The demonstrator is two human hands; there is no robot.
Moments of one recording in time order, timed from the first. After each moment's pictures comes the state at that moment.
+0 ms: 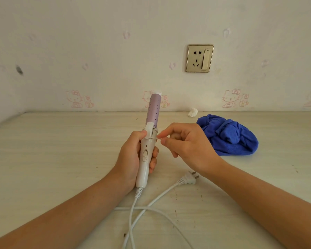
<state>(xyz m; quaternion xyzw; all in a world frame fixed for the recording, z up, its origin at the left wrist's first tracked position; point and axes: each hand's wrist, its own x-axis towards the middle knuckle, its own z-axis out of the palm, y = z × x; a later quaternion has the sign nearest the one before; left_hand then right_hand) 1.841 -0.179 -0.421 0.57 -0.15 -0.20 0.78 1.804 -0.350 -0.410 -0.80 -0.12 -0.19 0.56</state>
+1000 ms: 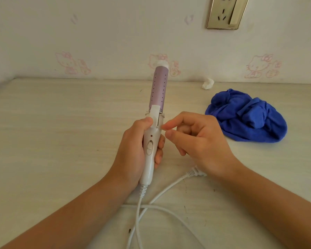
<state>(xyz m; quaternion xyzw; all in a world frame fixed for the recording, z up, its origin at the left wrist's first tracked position) 1.838 -0.173 -0.431 0.59 -0.13 -0.19 0.78 1.794 -0.334 -0.413 -0.77 -0.08 -0.14 0.62</state>
